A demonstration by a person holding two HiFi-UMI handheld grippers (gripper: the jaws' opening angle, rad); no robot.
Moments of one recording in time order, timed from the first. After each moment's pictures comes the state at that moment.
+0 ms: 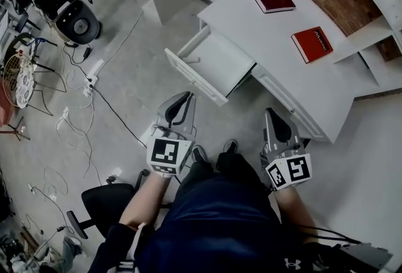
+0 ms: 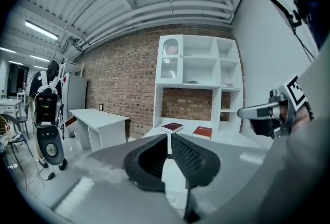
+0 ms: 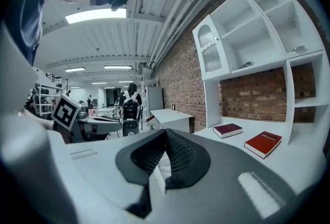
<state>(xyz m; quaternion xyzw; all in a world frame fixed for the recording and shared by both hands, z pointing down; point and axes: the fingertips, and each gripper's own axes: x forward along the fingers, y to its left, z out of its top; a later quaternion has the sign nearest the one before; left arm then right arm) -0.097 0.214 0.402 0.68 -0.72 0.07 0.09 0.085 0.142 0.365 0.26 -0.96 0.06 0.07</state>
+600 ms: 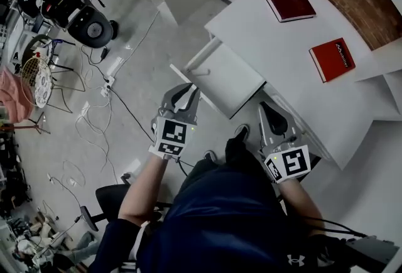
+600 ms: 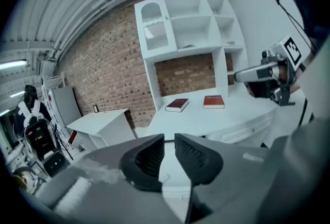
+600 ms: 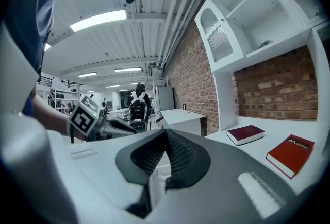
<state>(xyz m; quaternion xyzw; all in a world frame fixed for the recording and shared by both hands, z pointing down) -0.147 0.088 0.472 0.67 -0.69 0.25 0.10 0.022 0.029 0.401 0.17 -0.98 0.07 0.07</state>
